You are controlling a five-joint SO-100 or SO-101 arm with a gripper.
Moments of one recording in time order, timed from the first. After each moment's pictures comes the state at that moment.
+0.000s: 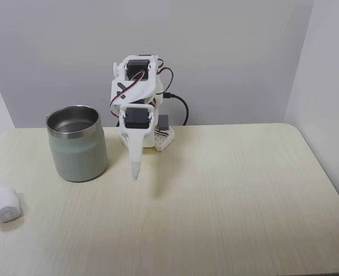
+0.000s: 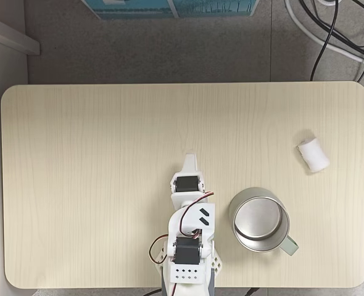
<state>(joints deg) -0.1 -4.5 8.2 50.4 -6.9</state>
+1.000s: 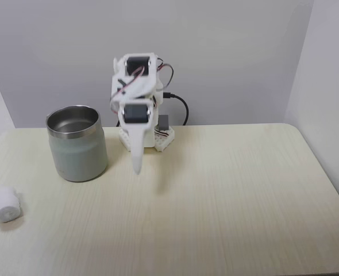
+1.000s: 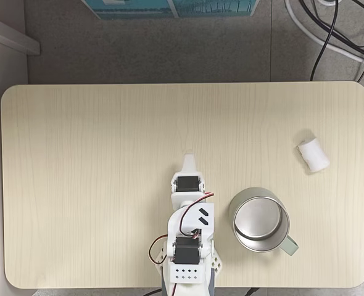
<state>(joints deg) -0.8 -4.6 14.8 56.7 -0.7</state>
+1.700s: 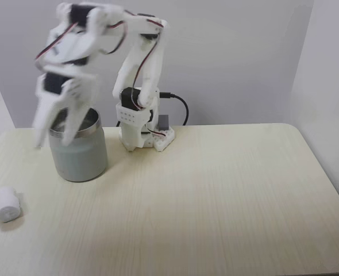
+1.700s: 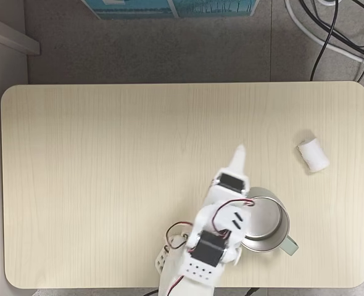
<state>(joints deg) 31.6 56.8 67.9 73.7 -0.3</state>
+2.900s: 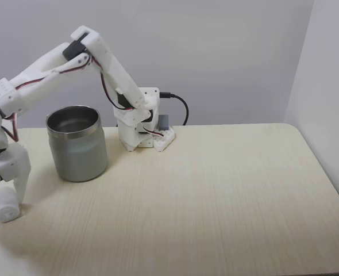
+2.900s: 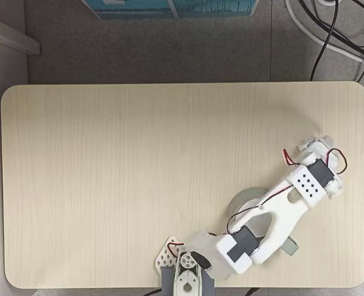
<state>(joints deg) 47.9 122.1 103.1 66.8 -4.8</state>
